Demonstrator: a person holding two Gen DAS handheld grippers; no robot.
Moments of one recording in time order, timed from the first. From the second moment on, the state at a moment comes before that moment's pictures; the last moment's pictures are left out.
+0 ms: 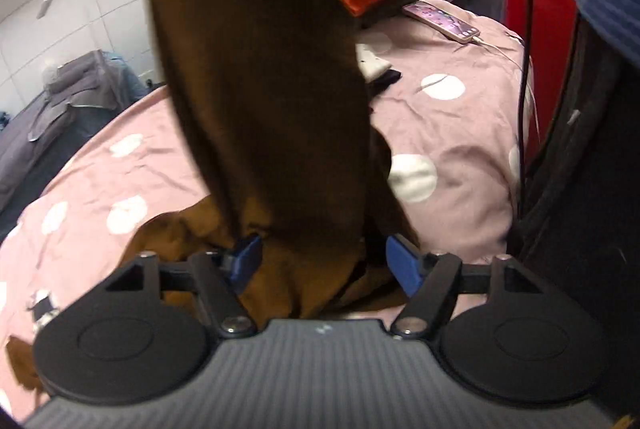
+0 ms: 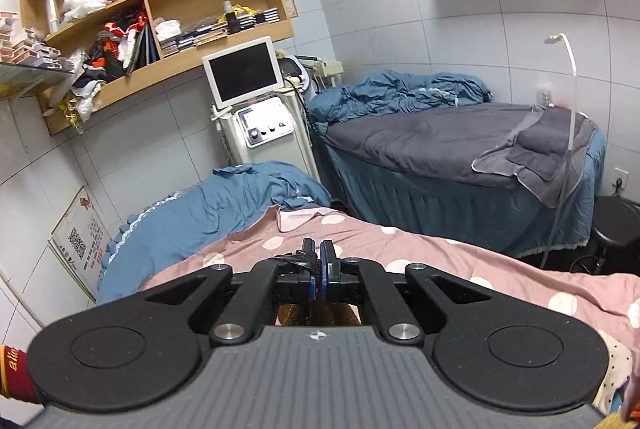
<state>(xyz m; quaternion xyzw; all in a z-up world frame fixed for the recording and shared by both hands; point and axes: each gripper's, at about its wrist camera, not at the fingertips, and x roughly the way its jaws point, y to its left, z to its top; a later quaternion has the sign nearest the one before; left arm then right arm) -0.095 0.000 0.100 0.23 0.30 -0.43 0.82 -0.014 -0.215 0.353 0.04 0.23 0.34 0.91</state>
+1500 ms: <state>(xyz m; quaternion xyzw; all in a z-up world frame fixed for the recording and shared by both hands) -0.178 0.150 0.476 -0.05 -0.08 -0.07 0.99 -0.088 -0.315 0.460 0.15 0.02 0.52 0.84</state>
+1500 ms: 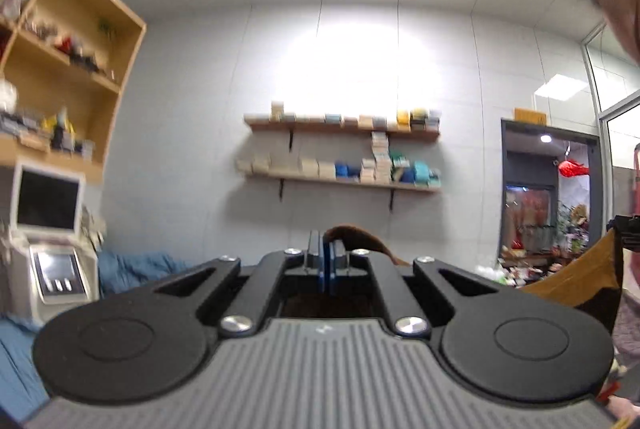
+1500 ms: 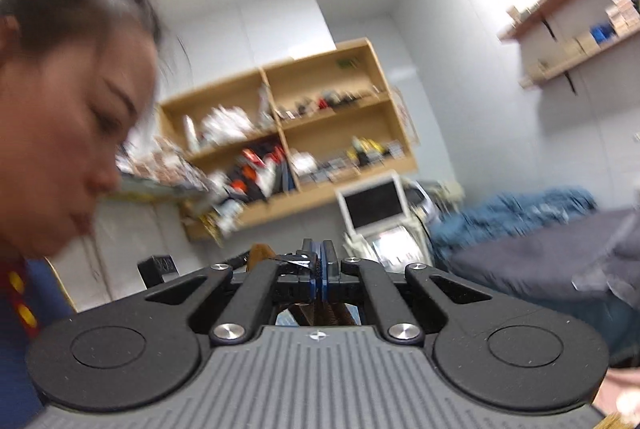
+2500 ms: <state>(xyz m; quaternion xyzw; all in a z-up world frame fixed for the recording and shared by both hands) 0.225 0.287 0.065 -0.09 0.45 0.06 0.89 0.203 -0.145 0.108 0.06 0.42 0.19 0.88</state>
